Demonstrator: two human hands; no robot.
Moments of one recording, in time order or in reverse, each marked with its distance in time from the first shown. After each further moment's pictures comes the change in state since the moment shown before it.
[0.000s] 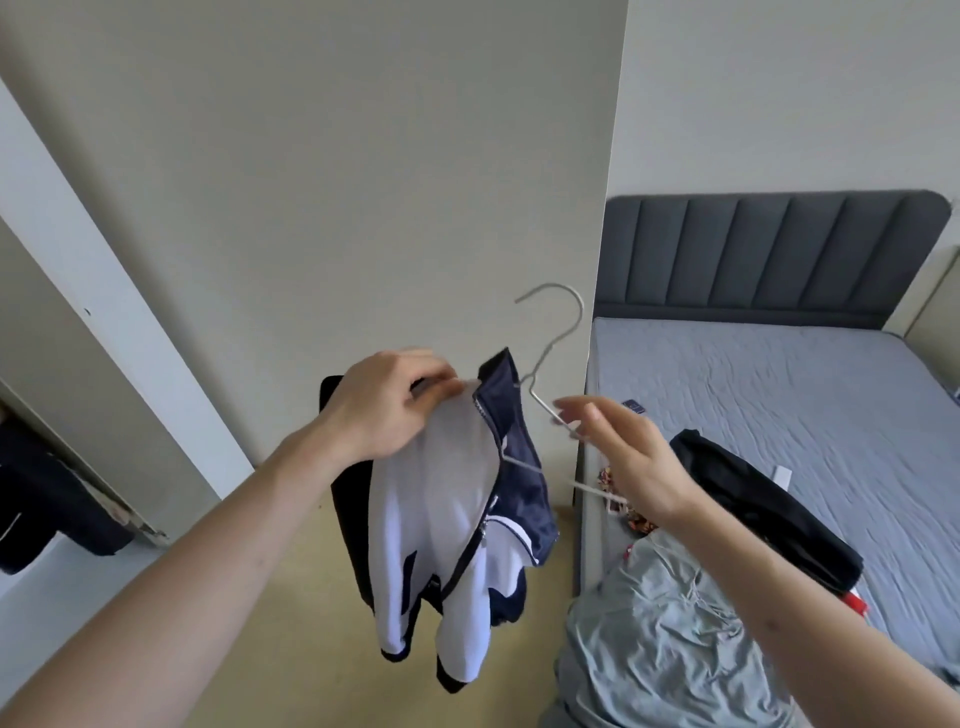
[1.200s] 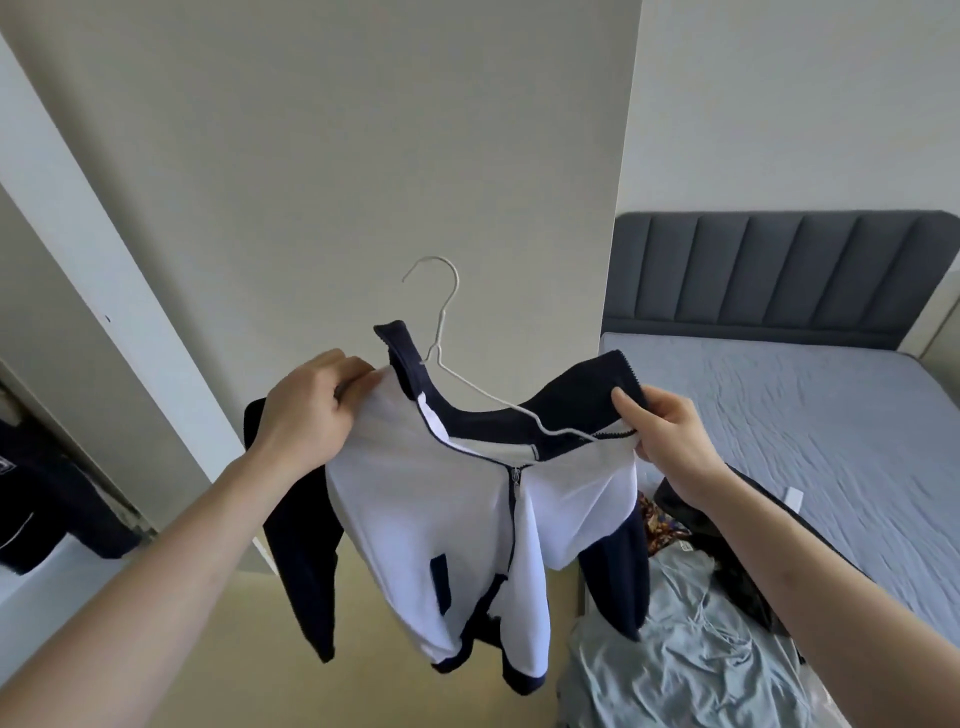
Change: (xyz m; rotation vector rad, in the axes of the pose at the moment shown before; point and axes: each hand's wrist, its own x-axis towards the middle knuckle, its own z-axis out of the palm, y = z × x) left_hand -0.031 -0.066 -0.014 0.095 0.247 -0.267; right_hand 0.035 0.010 -0.032 0.295 0.164 0.180
